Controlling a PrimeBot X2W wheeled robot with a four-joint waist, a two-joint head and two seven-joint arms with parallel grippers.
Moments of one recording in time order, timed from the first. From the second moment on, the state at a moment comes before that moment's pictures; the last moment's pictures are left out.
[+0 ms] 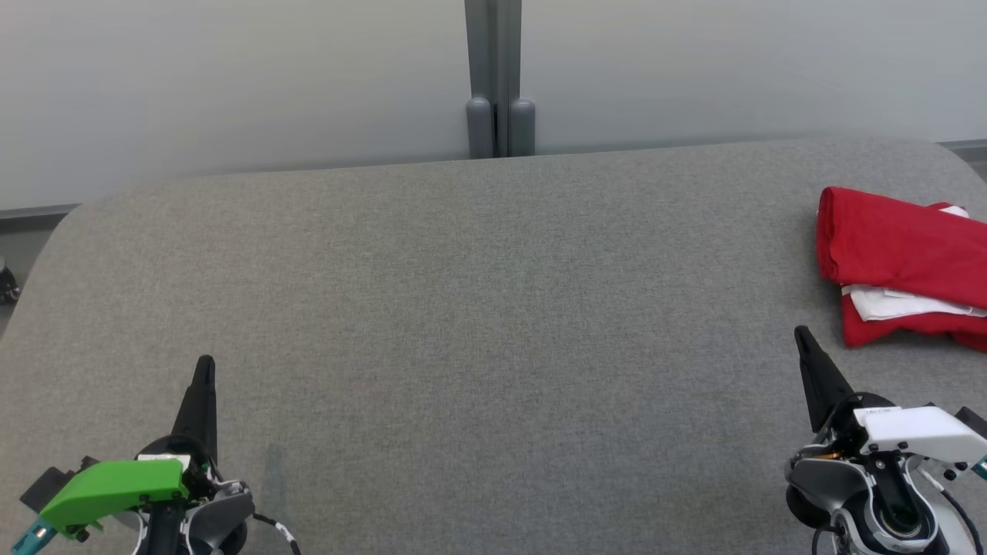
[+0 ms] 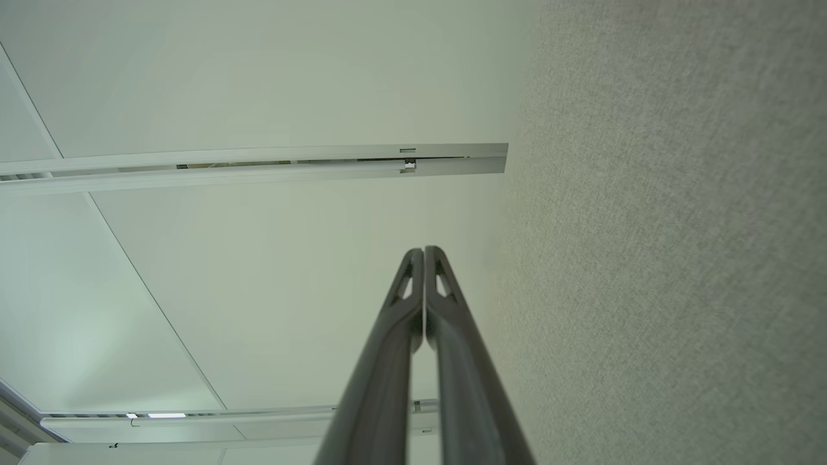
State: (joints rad) left arm -0.10 0.05 0.11 0.25 -1.60 -0.13 0.11; right arm -0.10 -0.05 -0.11 0.25 1.60 0.13 0.11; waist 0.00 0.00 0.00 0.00
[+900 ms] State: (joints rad) left arm -0.10 0.05 0.12 0.25 -1.61 -0.13 0.11; right arm -0.11 -0.05 -0.11 0.25 1.61 0.13 0.11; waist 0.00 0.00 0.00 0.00
